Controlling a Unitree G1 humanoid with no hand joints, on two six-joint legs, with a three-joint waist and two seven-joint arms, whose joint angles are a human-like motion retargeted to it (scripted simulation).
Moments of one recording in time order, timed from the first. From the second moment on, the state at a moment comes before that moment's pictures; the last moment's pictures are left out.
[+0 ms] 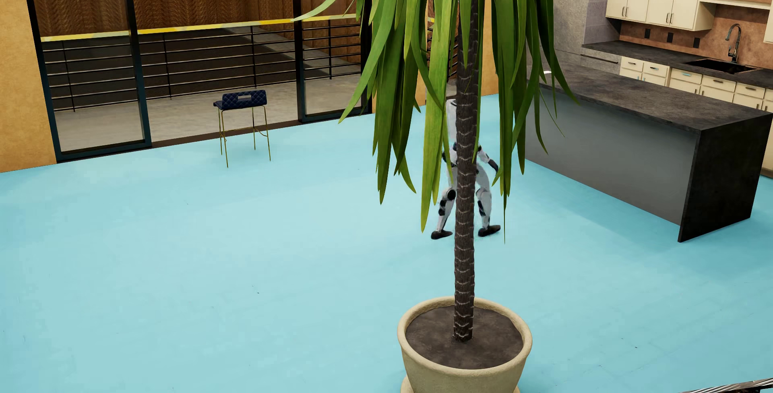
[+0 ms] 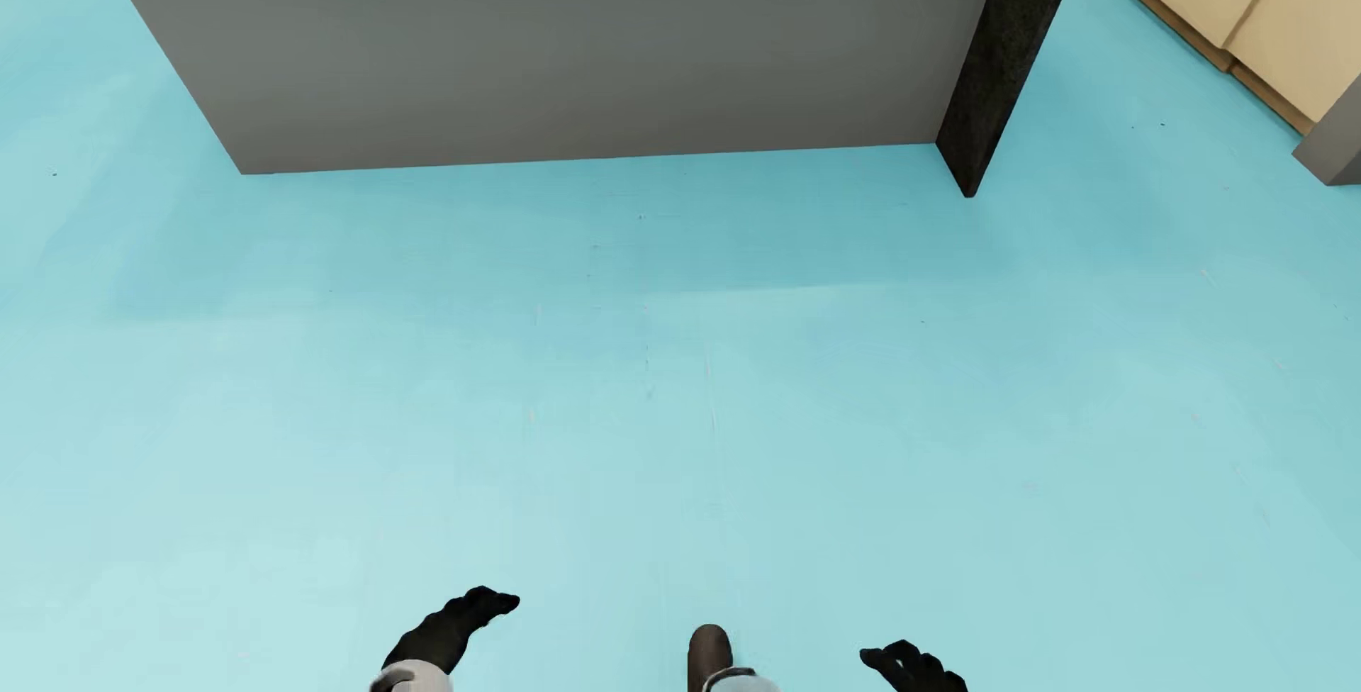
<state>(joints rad) 0.02 -0.57 -0.05 -0.16 -0.05 -0.09 0.15 0.02 0.03 0.35 0.41 0.02 0.17 -0.31 -0.04 0.10 -0.19 0.06 0.05 -0.11 0.16 0.75 0.68 0.86 -0.76 0.07 0.10 0.14 -0.29</state>
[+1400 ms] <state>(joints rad) -0.12 -0.47 -0.03 -0.15 -0.12 -0.10 0.28 0.03 0.01 0.36 0.82 0.10 0.15 -0.19 -0.18 0.05 -0.19 0.06 0.04 -0.06 0.18 0.76 0.82 0.84 -0.76 0.08 0.13 0.14 -0.25</state>
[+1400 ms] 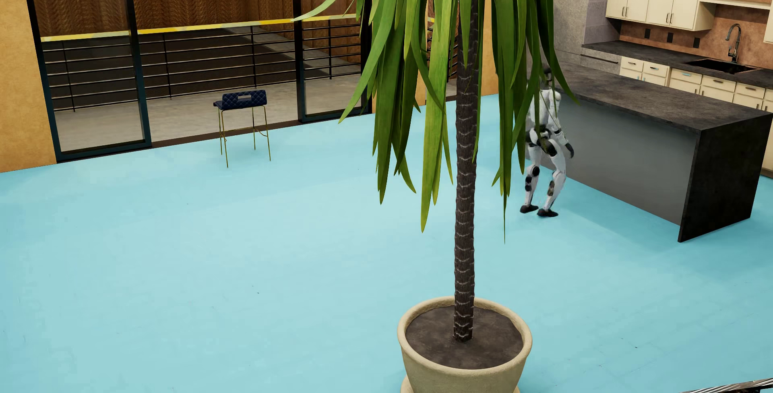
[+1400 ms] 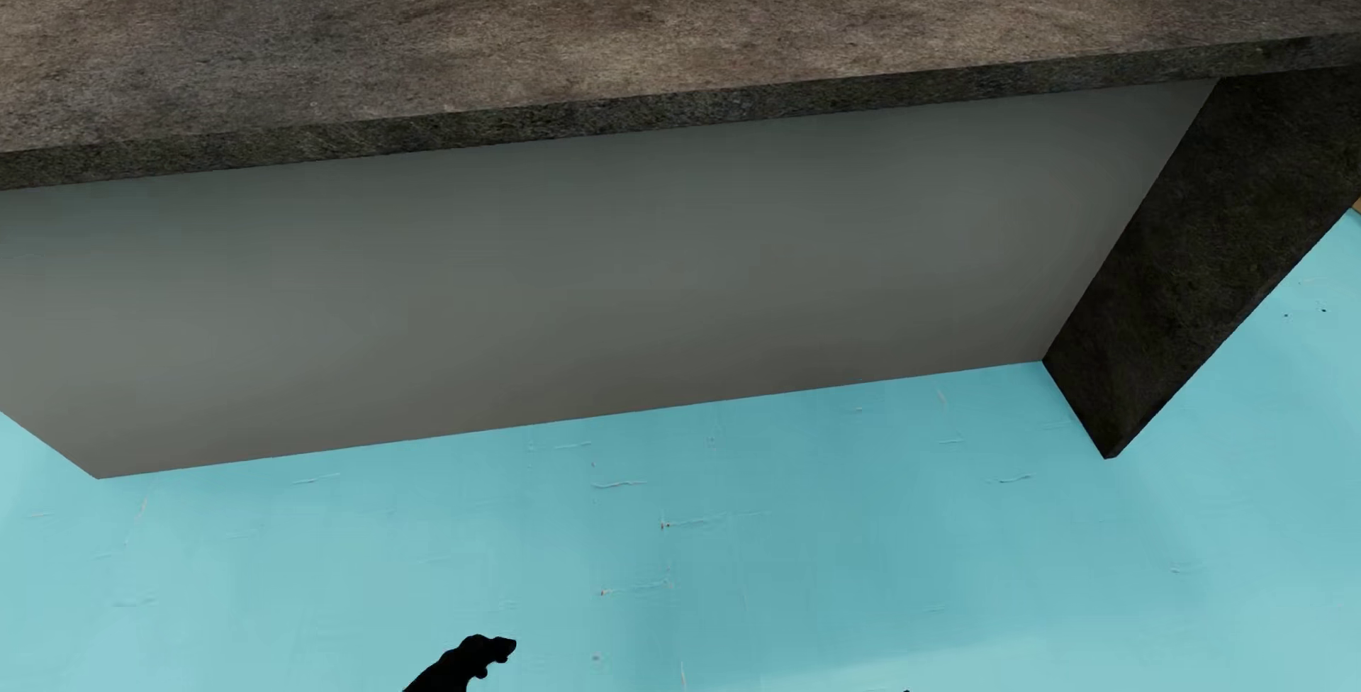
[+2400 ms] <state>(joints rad) 0.02 -0.17 -0.08 -0.03 0.08 0.01 -0.04 0.08 -0.04 0.51 0.31 0.11 0.01 -0.01 -0.10 0.09 -0.08 -0.16 -0.07 -0.19 0.27 0.75 0.96 0.80 -0.86 0.13 0.13 0.11 -0.18</state>
